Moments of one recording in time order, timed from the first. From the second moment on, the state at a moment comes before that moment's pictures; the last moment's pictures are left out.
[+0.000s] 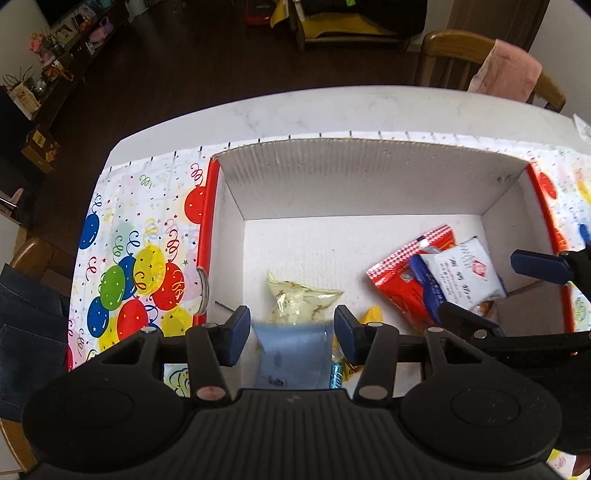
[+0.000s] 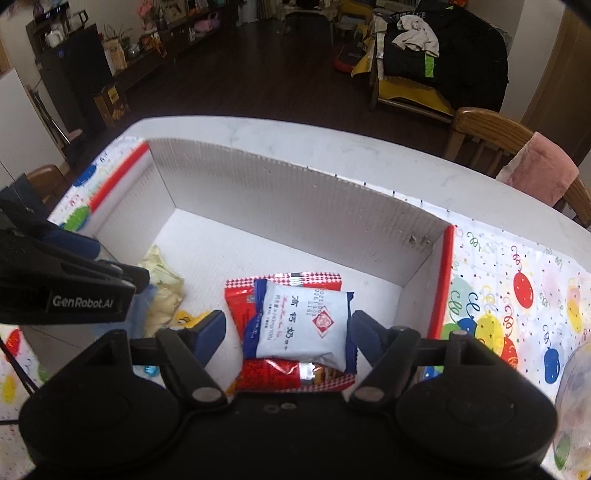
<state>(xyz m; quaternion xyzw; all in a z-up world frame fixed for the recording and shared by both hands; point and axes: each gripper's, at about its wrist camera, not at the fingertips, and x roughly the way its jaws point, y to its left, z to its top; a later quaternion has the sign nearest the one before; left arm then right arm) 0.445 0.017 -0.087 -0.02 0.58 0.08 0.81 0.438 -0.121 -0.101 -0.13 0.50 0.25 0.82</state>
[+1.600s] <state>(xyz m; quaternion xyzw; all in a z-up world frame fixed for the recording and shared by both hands) 0.183 0.041 -0.017 -0.06 0.43 -0.01 0.90 0.202 -0.158 -0.029 -0.01 0.41 0.32 0.85</state>
